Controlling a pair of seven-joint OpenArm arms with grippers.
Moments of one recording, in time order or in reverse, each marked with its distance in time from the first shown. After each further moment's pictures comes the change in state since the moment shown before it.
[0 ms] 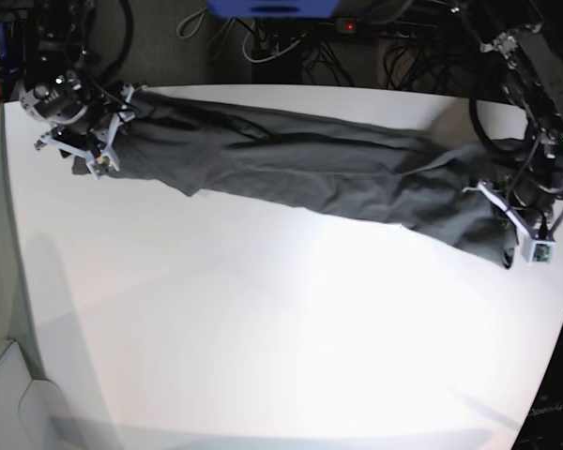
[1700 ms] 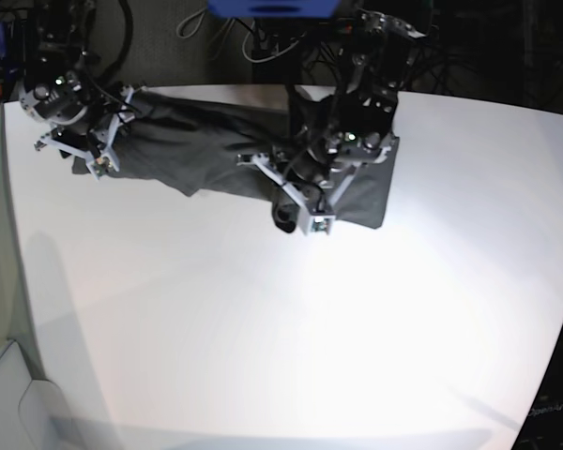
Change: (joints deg) left arm 2.3 12.6 47.8 -13.8 -0.2 36.4 -10.5; right arm 0.2 0.1 -0.1 -0.1 0.0 0.0 0.2
